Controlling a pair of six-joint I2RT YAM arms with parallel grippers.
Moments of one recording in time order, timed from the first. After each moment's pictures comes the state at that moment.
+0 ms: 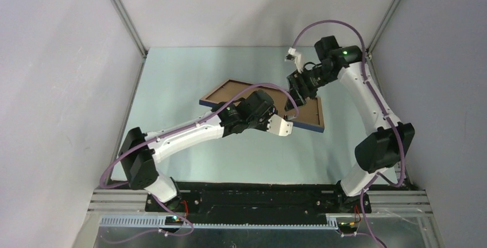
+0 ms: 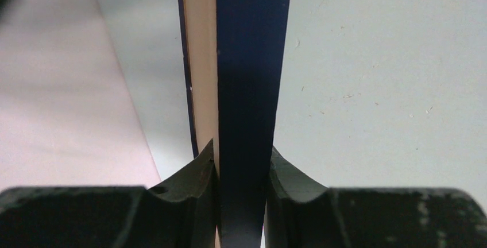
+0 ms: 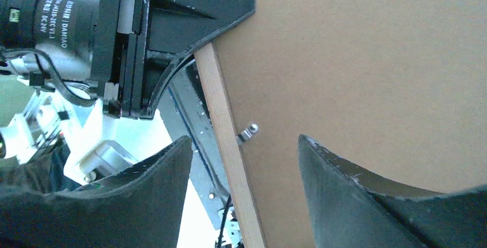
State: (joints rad) left arm -1.01 1.57 1.34 -0.60 -0.16 0.95; right arm 0.30 1.68 1.78 -1.36 -0.80 -0.45
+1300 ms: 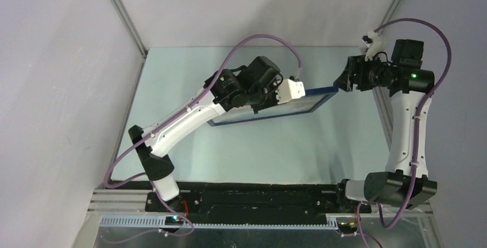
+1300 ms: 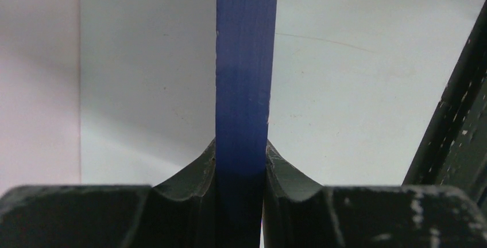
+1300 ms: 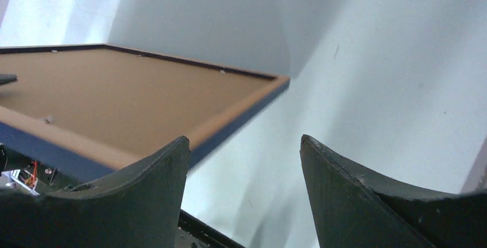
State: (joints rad) left arm -1.00 1.72 1.99 -1.09 -0.05 0.53; right arm -0.20 1.33 1.64 -1.07 -0.64 -0.22
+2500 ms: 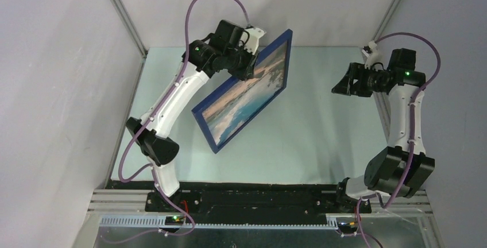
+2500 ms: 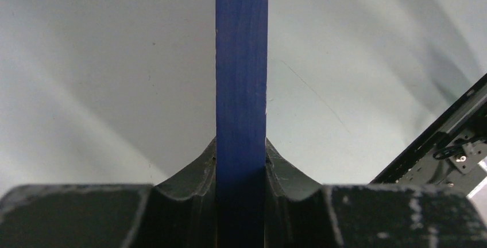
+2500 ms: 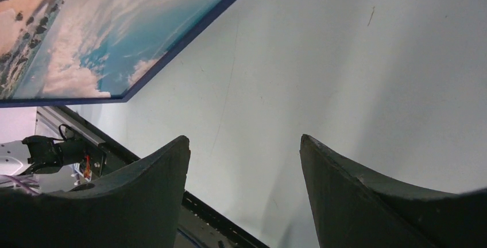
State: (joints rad) left arm -0.66 1.82 2.17 -1.09 0.12 0.06; right arm -0.31 1.42 1.48 -1.02 -0.78 -0.18
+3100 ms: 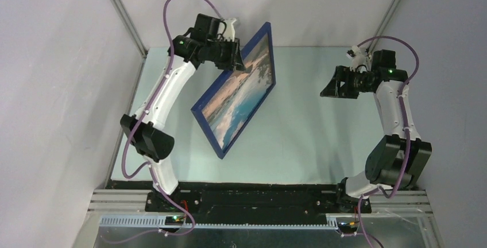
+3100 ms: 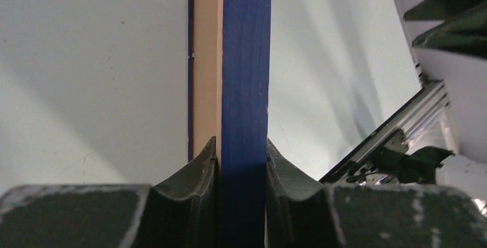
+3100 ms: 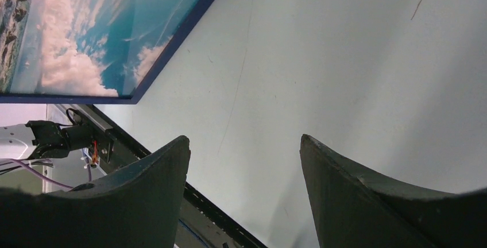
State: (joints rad) left arm -0.47 1.82 2.11 -1.02 0.34 -0.22; right arm -0.21 1.49 1.41 -0.94 -0.77 -0.14
